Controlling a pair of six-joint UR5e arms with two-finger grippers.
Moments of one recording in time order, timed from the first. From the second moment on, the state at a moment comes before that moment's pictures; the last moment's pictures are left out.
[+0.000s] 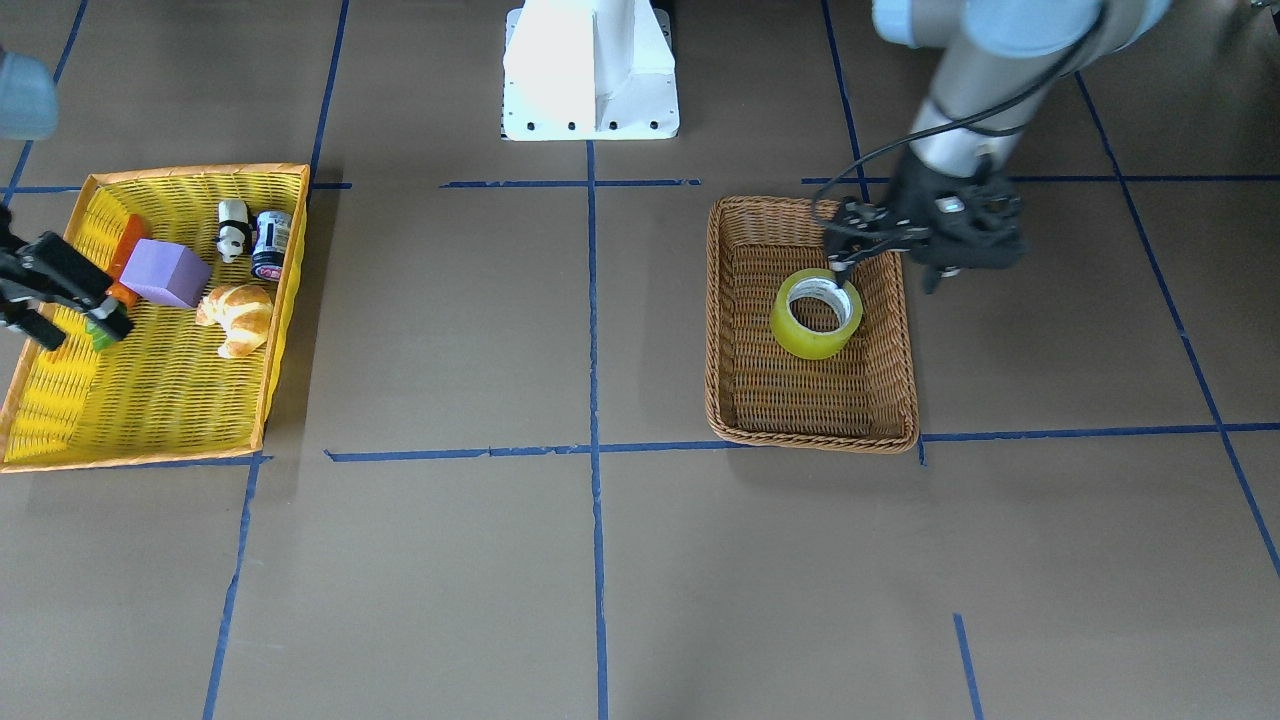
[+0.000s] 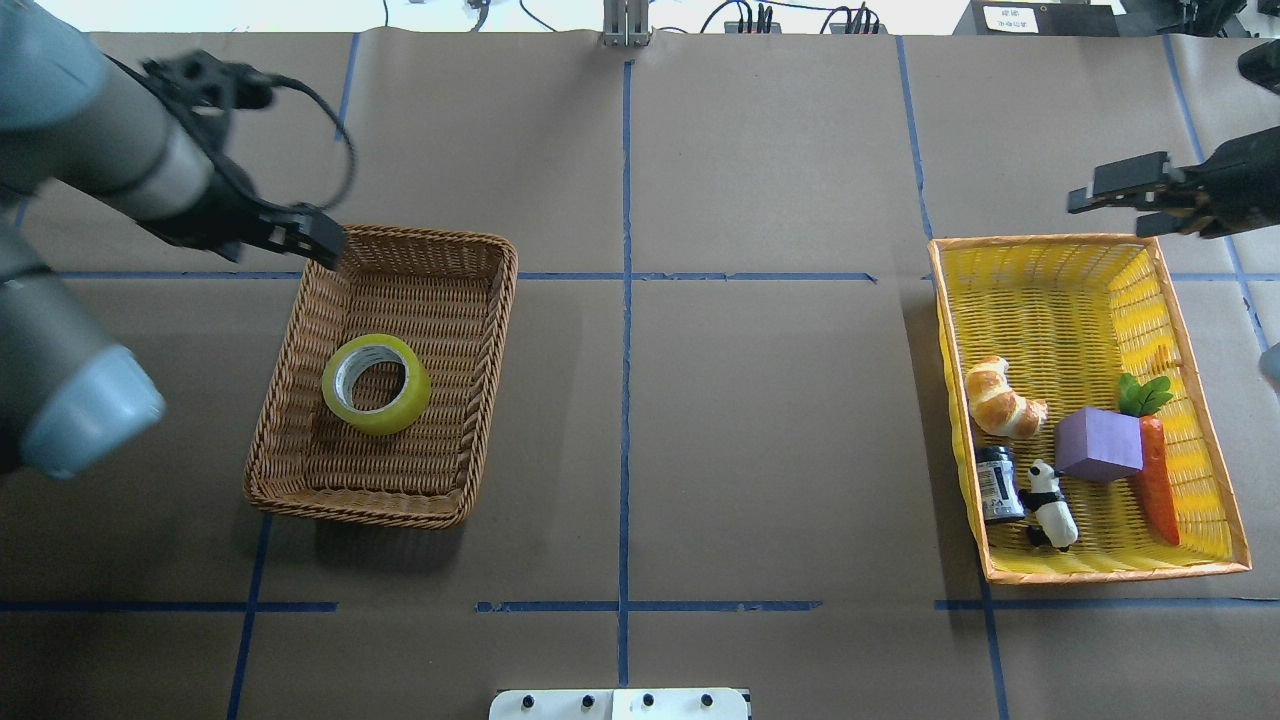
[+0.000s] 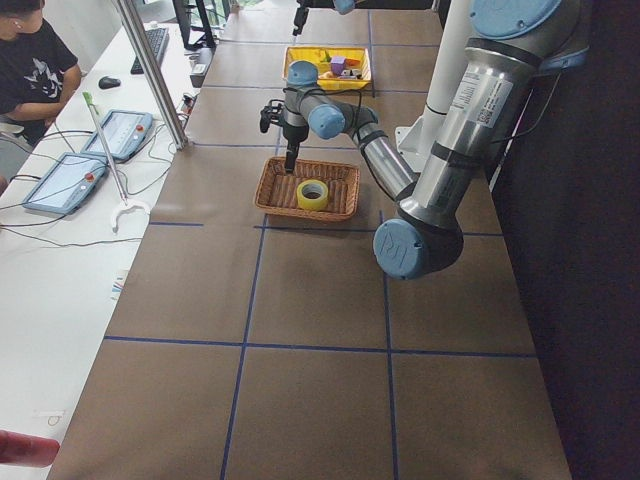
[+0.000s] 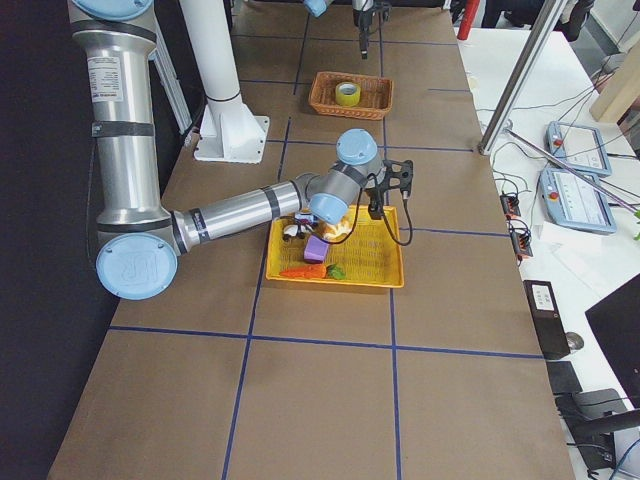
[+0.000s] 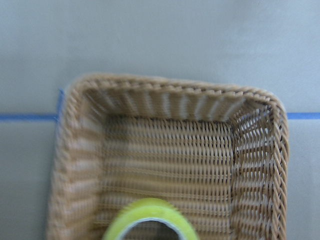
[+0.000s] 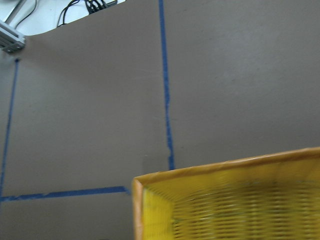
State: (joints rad) left arm -0.94 -1.93 -2.01 -1.47 -2.08 -0.76; right arm 1.18 -1.53 1.82 -0.95 2.26 1.00
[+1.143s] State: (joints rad) left arm -1.66 -1.71 -1.56 -1.30 -2.29 0.39; right arm 1.63 -1.71 1.84 -1.67 2.32 -0.26
